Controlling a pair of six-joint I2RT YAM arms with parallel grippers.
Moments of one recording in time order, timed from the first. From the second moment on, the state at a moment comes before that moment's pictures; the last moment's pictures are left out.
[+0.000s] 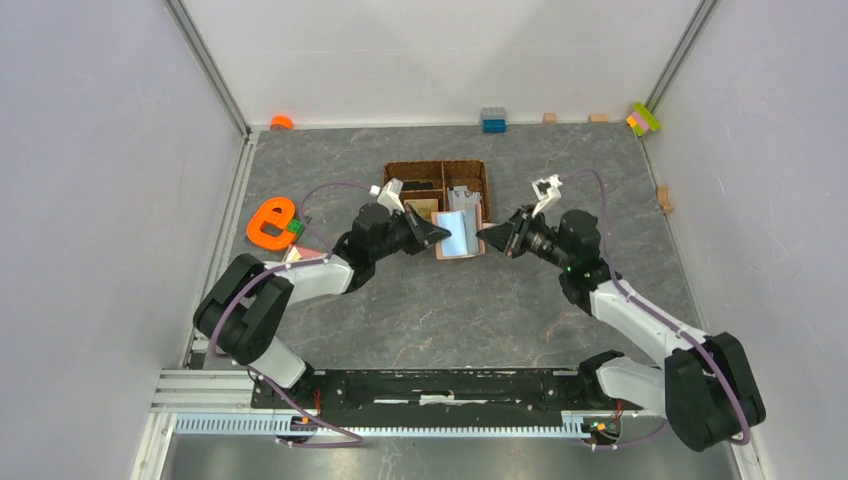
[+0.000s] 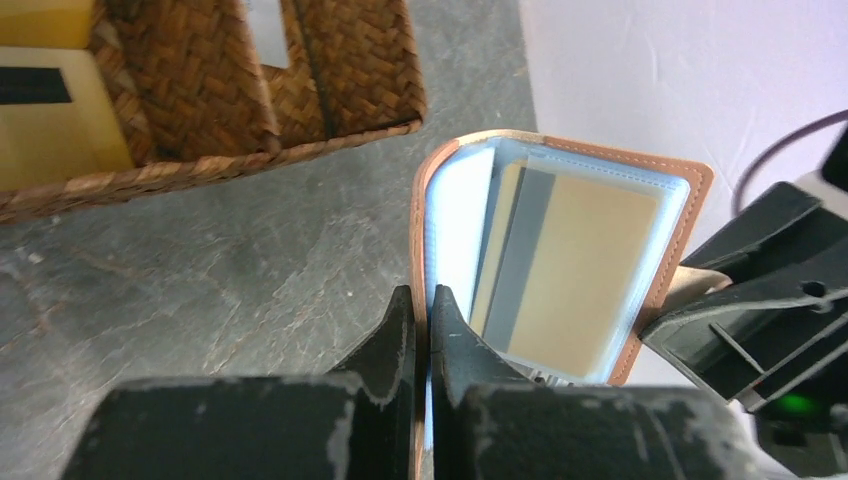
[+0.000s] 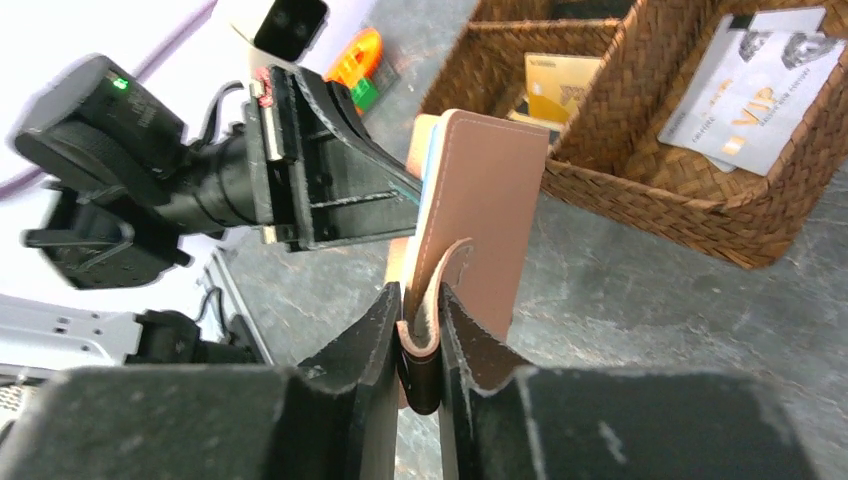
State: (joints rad) left arm -0.60 1.58 0.67 0.66 0.28 -0.97; right arm 0.37 1.10 0.45 0.52 -0.51 0.65
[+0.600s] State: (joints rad) left arm -0.76 1.64 0.78 0.24 0.20 -0.84; right arm 0.54 1.22 0.46 0.31 -0.38 0.44
